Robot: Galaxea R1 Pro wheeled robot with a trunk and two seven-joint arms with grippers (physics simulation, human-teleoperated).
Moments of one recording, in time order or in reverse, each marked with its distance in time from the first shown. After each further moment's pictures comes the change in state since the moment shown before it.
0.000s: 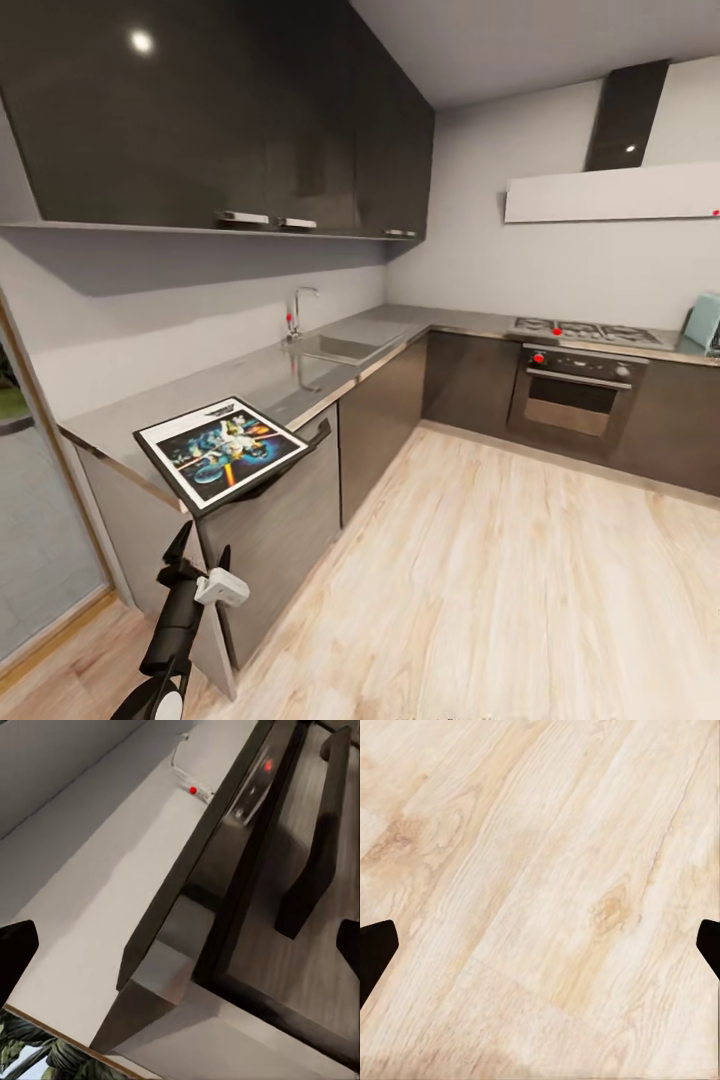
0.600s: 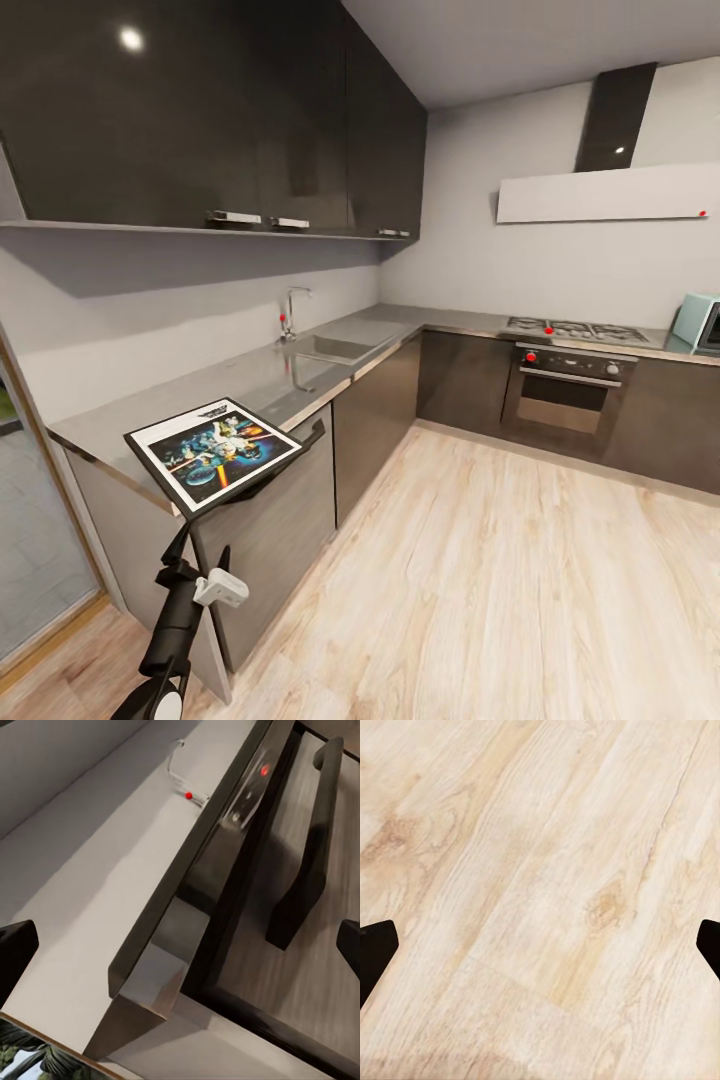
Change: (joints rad) left arm 0.000 0.000 0.003 0.004 0.005 -0.003 0.002; right arm 0.000 0.000 0.000 0.000 0.000 -0.001 0.000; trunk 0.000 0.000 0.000
